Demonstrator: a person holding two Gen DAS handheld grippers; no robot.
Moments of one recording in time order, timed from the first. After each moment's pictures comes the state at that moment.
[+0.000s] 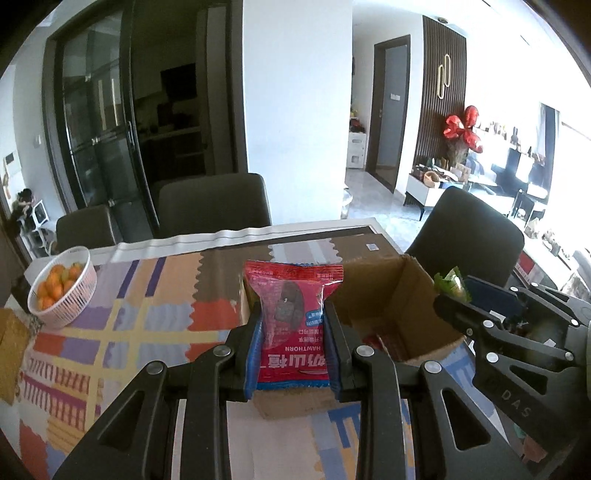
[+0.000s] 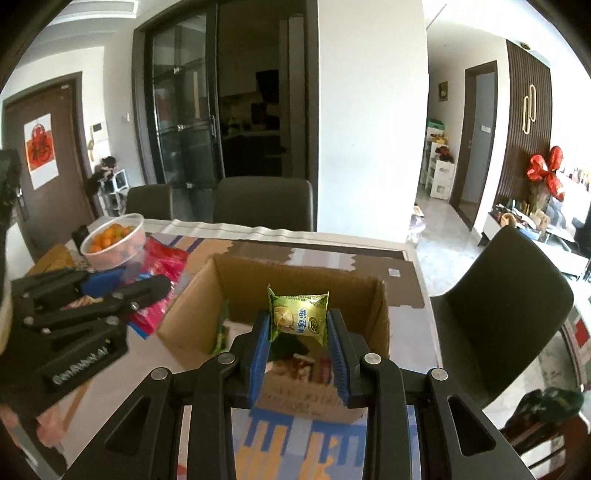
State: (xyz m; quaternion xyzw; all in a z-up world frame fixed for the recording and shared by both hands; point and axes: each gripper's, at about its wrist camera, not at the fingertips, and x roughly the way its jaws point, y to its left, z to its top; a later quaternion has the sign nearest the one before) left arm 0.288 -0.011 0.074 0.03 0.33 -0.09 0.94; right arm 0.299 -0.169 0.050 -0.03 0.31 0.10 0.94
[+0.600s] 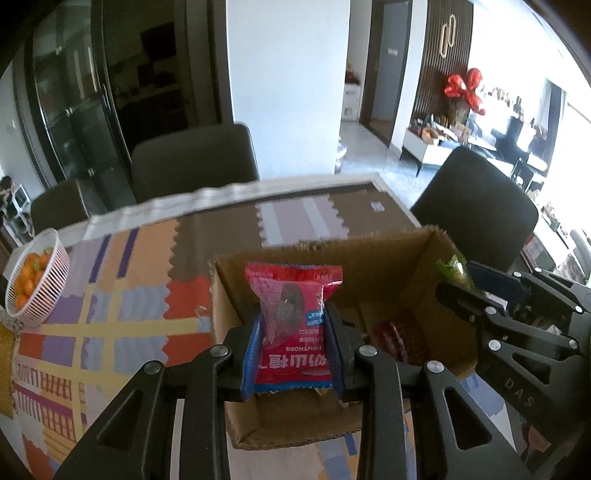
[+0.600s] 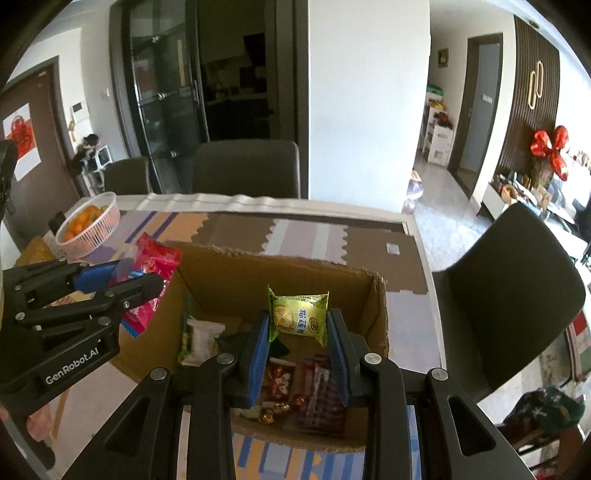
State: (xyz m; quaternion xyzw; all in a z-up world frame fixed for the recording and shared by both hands) left arm 0.363 -0.023 0.028 0.04 0.43 -0.11 0.90; right arm 0.368 -0.183 0.020 -0.03 0.39 0.08 0.92
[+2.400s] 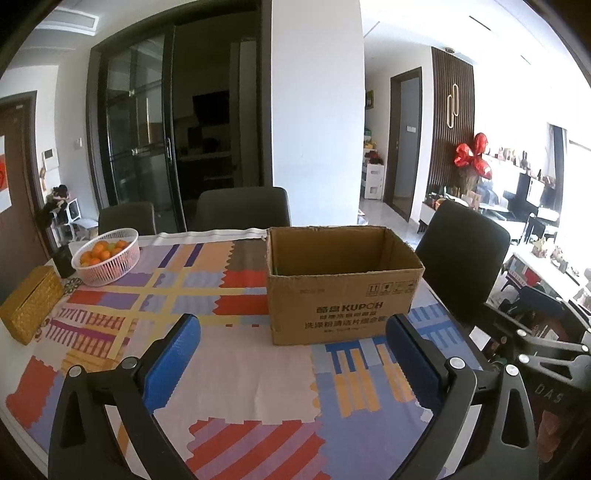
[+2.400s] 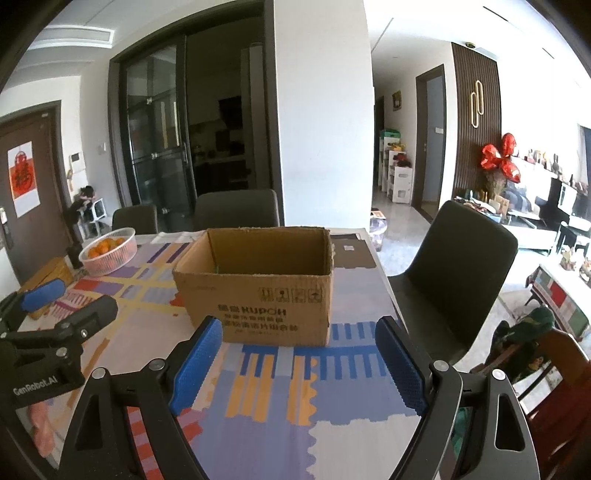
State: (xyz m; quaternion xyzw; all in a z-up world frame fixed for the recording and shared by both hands) left arm 0.108 0.005 0.060 0.01 0.26 -0.04 0.97; right arm 0.134 -0.202 0.041 0.01 0.26 0.03 0.96
